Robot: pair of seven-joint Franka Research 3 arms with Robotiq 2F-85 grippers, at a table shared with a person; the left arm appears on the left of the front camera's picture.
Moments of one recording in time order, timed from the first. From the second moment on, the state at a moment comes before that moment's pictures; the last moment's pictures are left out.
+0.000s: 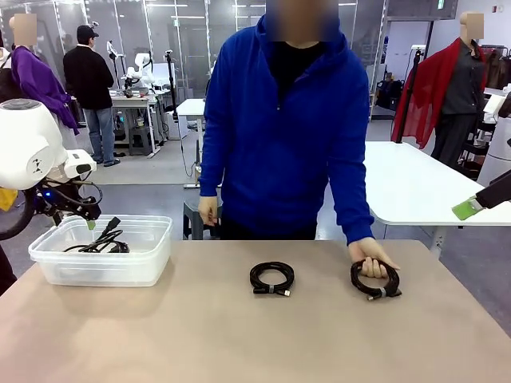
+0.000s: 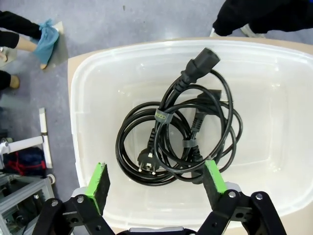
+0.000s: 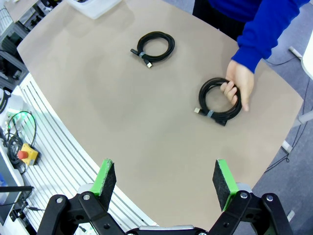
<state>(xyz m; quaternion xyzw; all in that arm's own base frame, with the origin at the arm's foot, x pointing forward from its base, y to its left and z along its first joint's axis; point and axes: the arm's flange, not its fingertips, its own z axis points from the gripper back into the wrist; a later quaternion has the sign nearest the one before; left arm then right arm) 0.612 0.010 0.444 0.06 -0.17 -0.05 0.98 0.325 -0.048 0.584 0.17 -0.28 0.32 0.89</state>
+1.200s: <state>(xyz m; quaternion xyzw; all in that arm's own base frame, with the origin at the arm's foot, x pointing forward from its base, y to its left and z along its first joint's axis) 0.426 -0.023 0.551 -0.01 -0.21 -0.30 0.93 0.325 -0.048 0.584 0.17 -0.28 0.32 0.89</state>
